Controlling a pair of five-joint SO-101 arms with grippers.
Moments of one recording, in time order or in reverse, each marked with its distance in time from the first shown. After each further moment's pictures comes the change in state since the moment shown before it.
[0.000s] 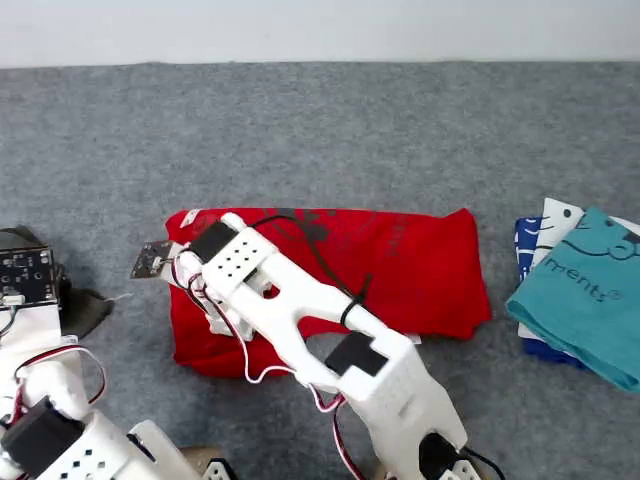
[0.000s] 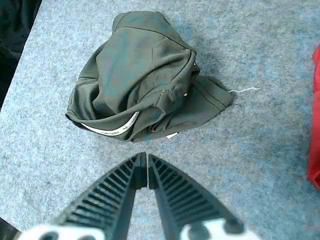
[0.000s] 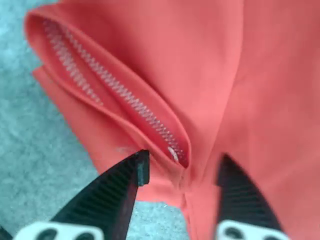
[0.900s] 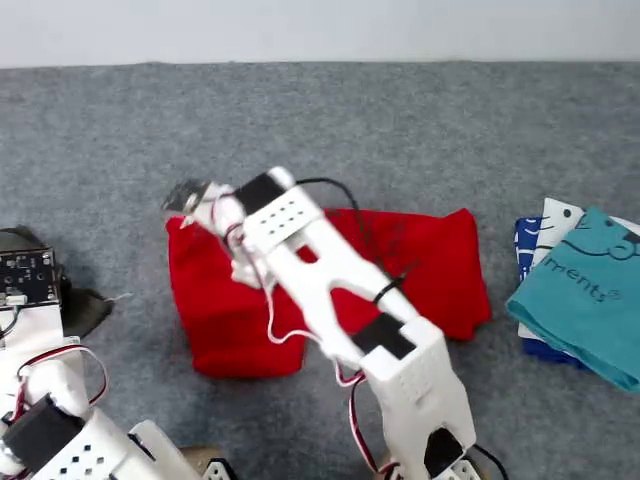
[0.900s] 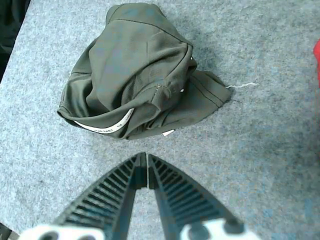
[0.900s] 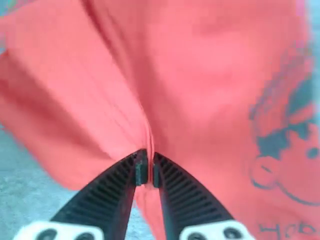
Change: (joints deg) left arm 0.1 0.0 3.0 -1.6 0.0; right arm 12.2 -3.3 -5.1 -0.4 0.9
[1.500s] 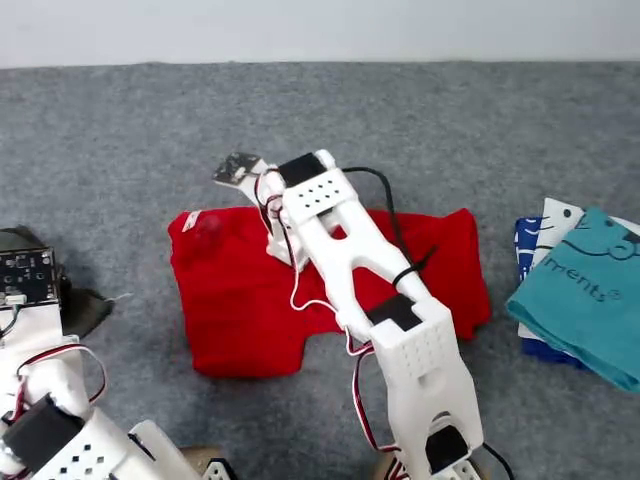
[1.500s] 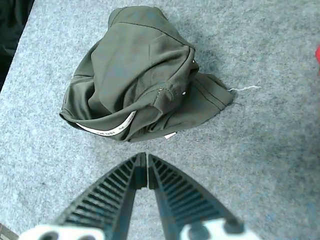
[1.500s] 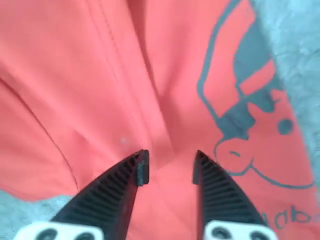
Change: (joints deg) left arm 0.0 0.0 0.3 -1.0 0.0; right arm 6.9 6.3 -4.6 -0.5 -0.8
